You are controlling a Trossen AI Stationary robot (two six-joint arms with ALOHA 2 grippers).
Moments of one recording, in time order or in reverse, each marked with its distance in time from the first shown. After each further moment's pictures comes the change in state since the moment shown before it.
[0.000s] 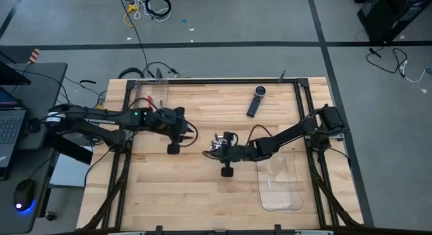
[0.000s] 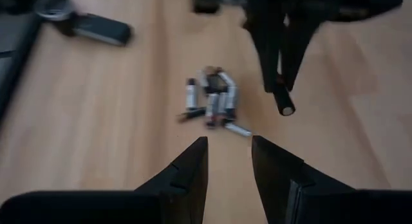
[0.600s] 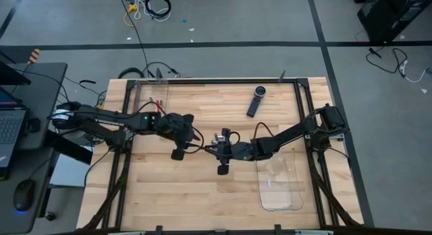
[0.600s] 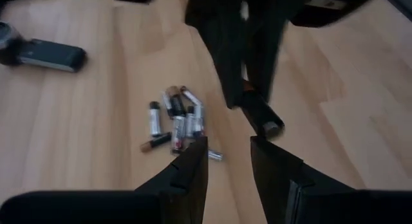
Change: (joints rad) left arm -0.053 0.114 0.000 0.129 0.096 0.047; right arm -0.011 -0.012 0.001 0.209 0.089 -0.180
